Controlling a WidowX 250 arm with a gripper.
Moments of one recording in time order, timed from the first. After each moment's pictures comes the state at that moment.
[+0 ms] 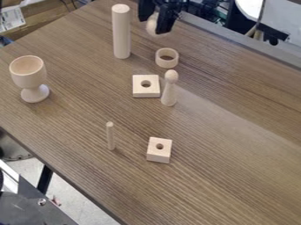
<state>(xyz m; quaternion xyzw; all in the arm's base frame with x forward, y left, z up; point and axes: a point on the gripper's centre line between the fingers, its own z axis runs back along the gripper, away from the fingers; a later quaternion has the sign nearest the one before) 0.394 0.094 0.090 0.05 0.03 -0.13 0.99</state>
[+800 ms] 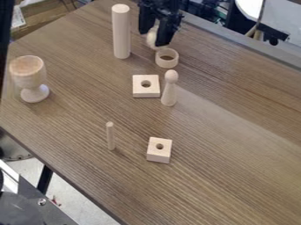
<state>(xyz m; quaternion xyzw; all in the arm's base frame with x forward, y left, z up) 0.395 0.085 0.066 0.04 0.06 -0.14 0.99</state>
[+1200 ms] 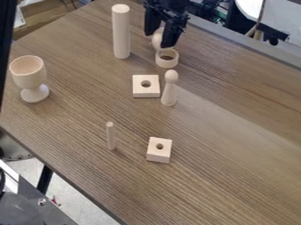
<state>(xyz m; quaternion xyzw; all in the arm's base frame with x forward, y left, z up) 0.398 0.074 0.066 0.04 0.06 -0.15 0.99</state>
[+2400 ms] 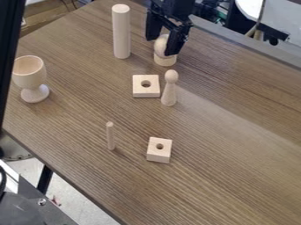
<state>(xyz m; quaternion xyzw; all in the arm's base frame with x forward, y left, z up) 0.395 0.070 0.062 0.04 0.07 -0.15 0.98</state>
